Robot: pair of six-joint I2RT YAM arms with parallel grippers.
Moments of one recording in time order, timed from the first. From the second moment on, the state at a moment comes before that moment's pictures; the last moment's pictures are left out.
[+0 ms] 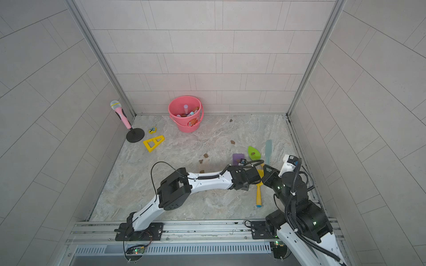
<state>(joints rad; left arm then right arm) -1.22 2.35 1.88 -0.78 -0.34 -0.91 0.40 0.35 0.78 -0.85 0.20 0.84</state>
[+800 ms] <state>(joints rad) -1.17 2.15 1.70 -0.82 -0.28 -0.84 0.40 0.39 0.77 -0.74 0.07 0.80</state>
